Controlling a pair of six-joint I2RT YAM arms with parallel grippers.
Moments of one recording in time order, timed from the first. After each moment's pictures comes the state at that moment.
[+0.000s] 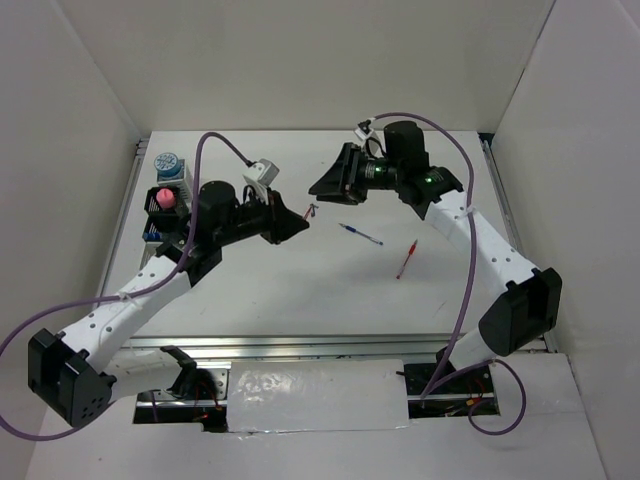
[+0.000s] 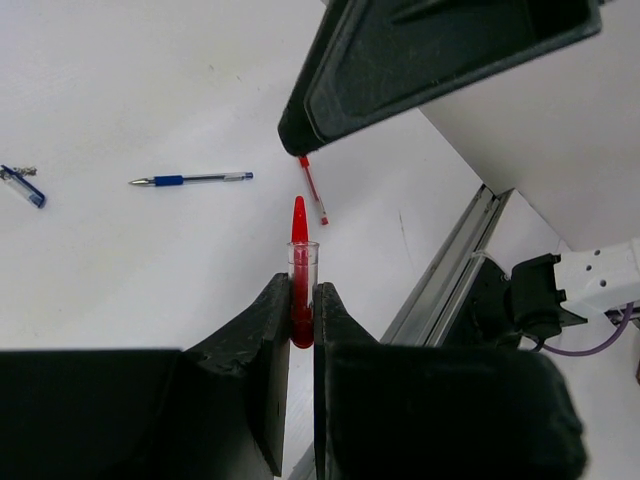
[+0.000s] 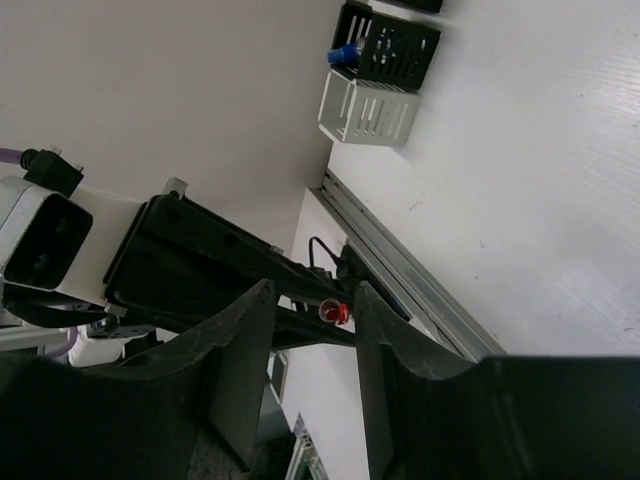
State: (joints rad) left arm -0.55 1.14 0.99 -0.07 0.43 -0.40; right arm 0.44 1.50 1.46 -0.40 -0.72 0.88
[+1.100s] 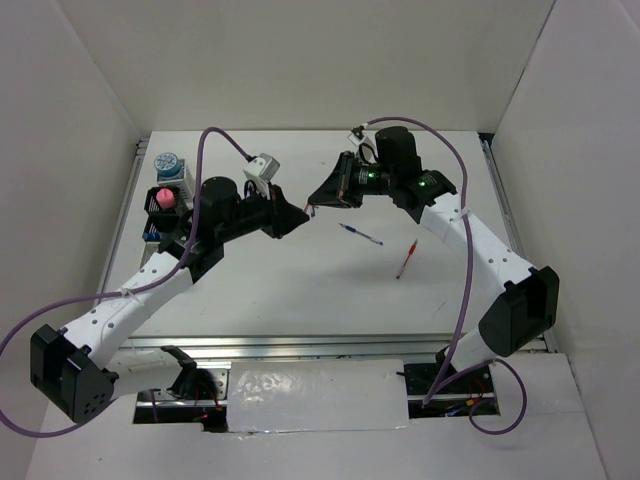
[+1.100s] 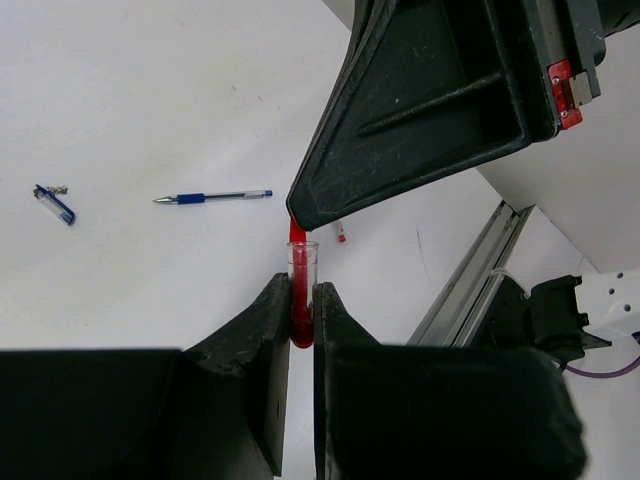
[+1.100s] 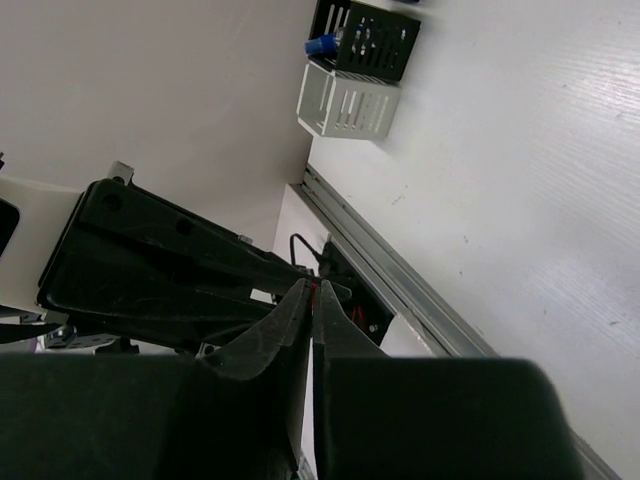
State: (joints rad) left arm -0.56 1.17 1.02 -0.06 0.37 -0.37; right arm 0.49 1.50 1.45 -0.40 -0.66 0.86
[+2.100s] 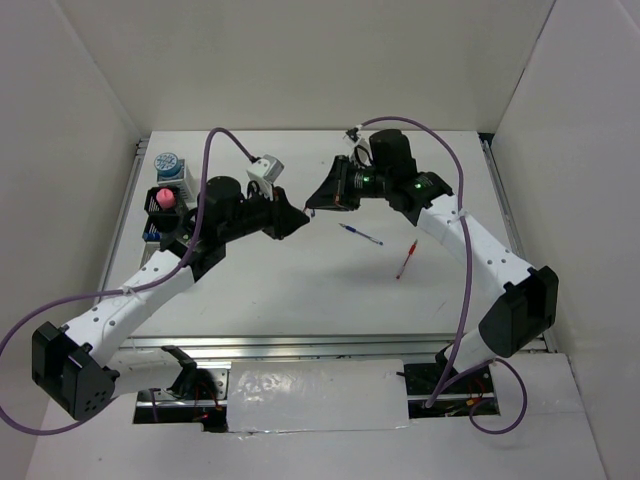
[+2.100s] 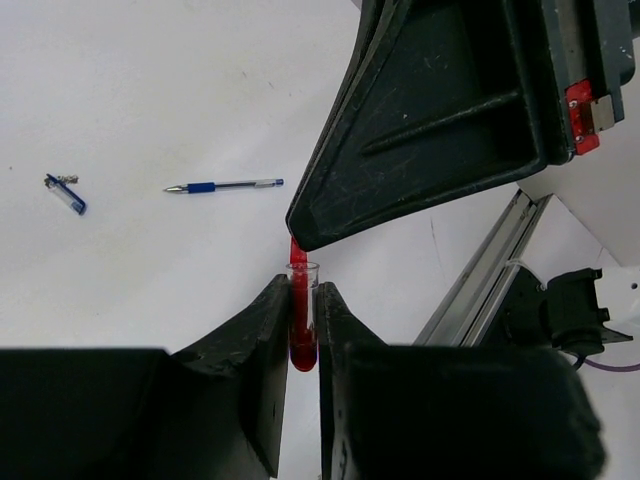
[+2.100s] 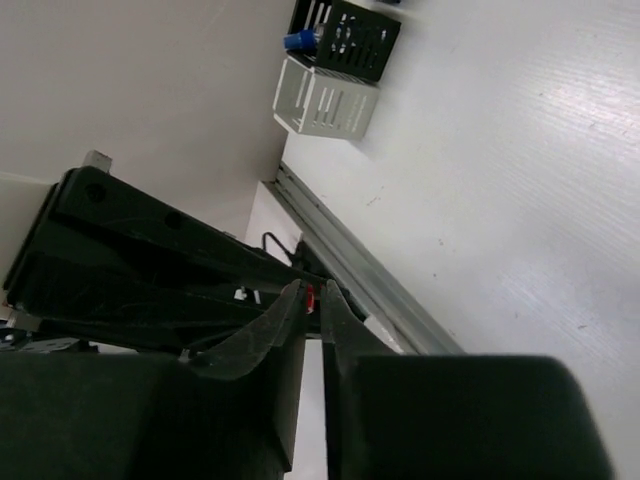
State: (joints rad) left arm -0.57 1.18 1.04 -0.10 0.35 -0.34; right arm 0.52 1.50 1.45 -0.42 -0.61 0.79
